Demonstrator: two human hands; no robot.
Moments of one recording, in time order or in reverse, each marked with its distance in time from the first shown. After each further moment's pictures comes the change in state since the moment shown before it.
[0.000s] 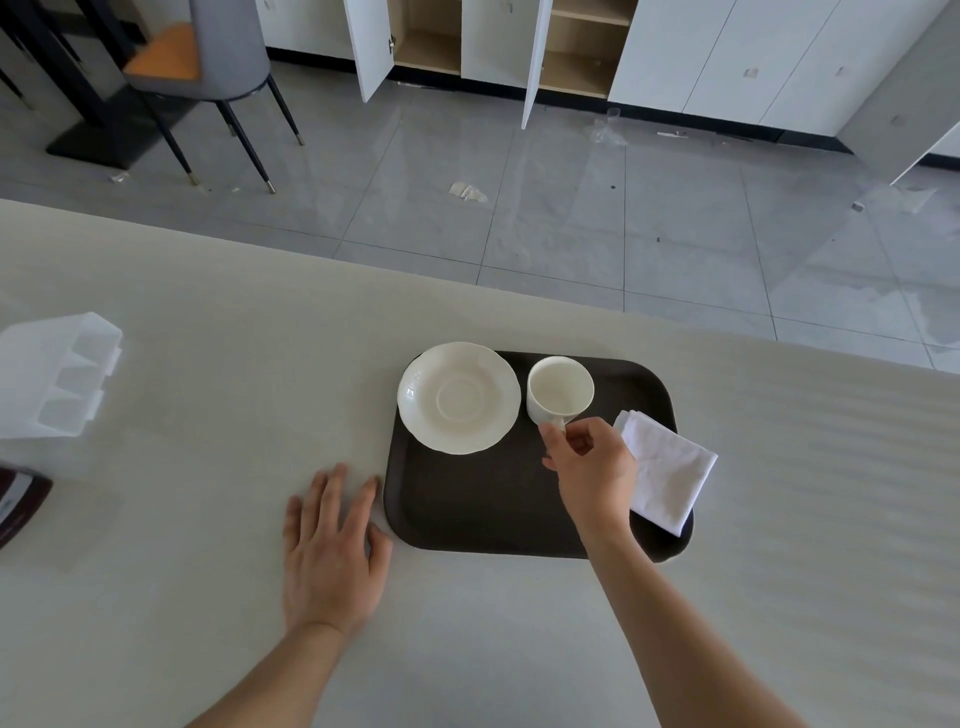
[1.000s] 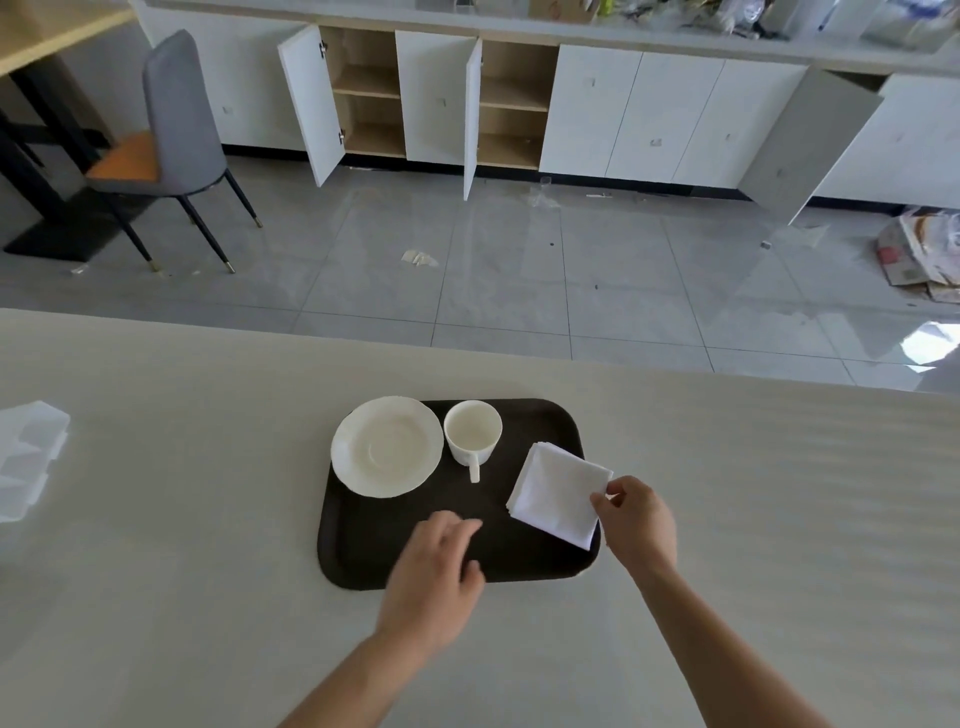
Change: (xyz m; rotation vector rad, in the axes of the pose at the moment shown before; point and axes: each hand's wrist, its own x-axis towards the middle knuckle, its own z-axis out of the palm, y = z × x) left_hand -0.007 0.163 -0.019 -0.313 -0.109 0.395; right_hand 0.029 0.055 -0.135 -0.372 -0.021 0.141
